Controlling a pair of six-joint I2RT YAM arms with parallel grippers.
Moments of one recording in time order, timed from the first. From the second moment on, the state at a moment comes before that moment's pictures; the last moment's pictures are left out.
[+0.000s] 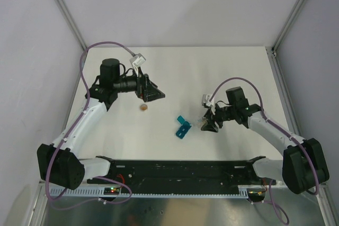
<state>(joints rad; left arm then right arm) -0.27 1.23 1.06 -0.27 0.95 -0.17 0.37 1.22 0.70 -0.38 -0.85 -0.65</state>
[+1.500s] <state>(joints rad) -0.27 1.26 1.06 -0.30 0.95 -0.15 0.47 1.38 0.78 -0.37 -0.71 -0.69</state>
